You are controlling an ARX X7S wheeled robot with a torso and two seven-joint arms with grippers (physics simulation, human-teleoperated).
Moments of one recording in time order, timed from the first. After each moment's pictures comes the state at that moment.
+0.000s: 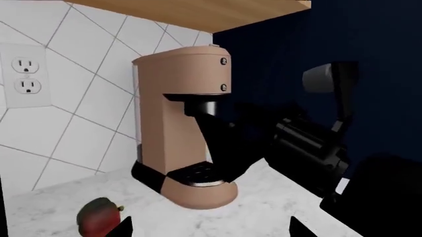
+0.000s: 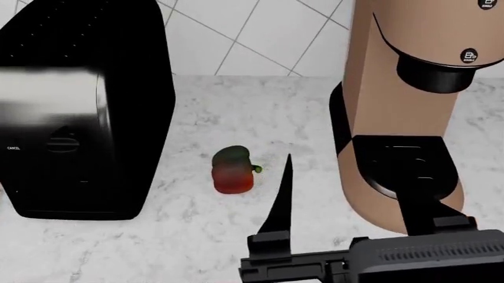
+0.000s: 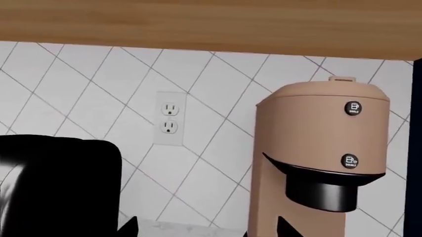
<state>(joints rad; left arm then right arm) -0.65 -1.02 1.45 0.97 -0.60 0.15 -0.74 0.21 0.20 -0.09 -0.92 0.19 0.74 0.14</state>
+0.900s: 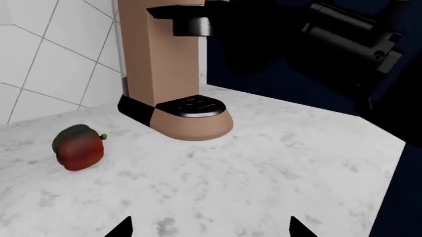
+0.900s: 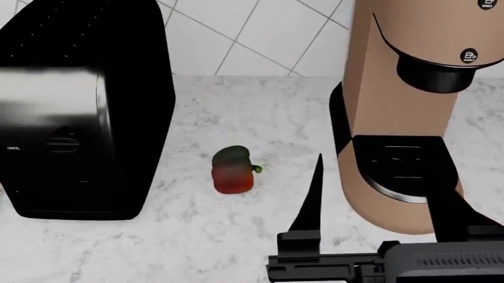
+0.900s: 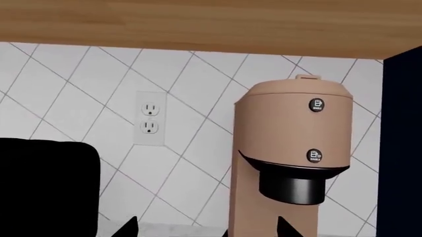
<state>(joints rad) -0.69 -0.92 1.58 0.78 -0.70 0.10 -0.70 0.18 0.23 -0.01 -0.93 0.24 0.72 0.17</state>
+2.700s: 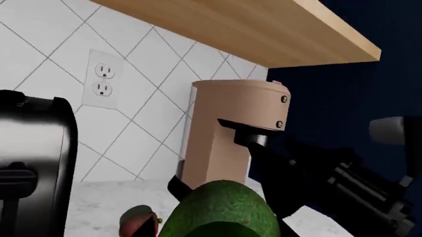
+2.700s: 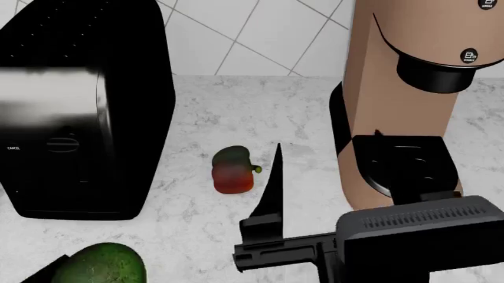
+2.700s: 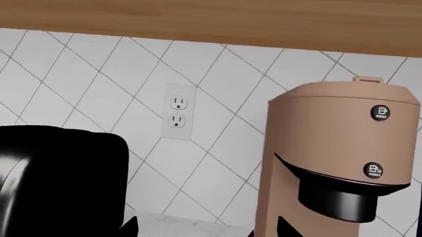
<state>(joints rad) -0.59 -1.01 1.42 0.88 -0.60 0.39 -0.88 0.32 0.27 -0.12 -0.91 0.31 0.84 0.22</state>
